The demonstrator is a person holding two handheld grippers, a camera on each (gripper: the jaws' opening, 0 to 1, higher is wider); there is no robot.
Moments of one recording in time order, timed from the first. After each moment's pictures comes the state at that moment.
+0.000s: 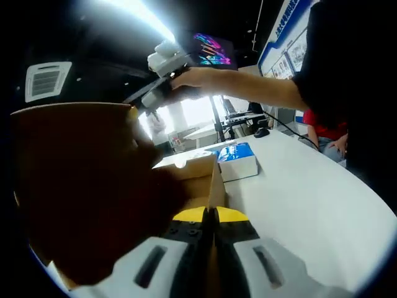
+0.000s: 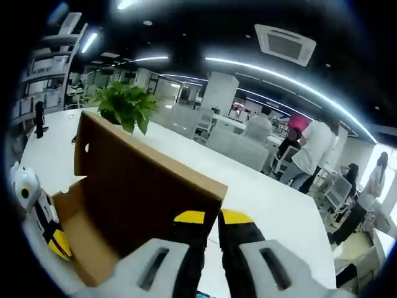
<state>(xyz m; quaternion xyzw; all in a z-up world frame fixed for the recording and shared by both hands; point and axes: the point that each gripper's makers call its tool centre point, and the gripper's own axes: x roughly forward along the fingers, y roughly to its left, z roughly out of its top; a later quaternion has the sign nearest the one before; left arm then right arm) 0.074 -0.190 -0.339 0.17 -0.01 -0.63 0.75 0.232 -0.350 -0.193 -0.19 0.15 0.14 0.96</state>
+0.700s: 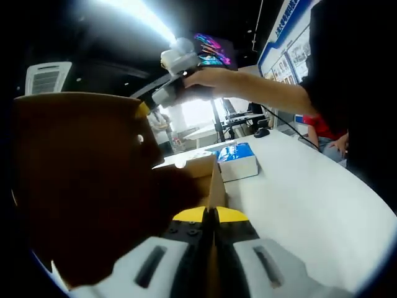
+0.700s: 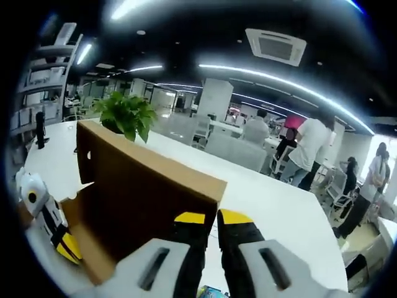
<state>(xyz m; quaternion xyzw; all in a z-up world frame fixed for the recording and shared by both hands) 0.074 -0.190 -0.338 0.17 -0.01 -0.63 0.75 0.207 -0.353 -0.196 -0.15 0.13 0.13 0.97</state>
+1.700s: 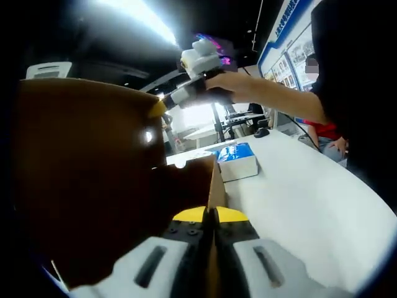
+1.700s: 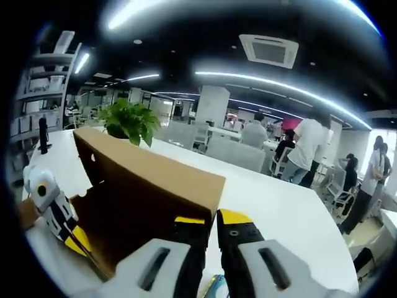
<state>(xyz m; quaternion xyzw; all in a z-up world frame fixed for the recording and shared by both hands) 0.074 -0.190 -0.337 0.17 -0.01 -0.63 0.75 0.171 -0.356 -0.210 -0.13 0.11 0.12 0.98</state>
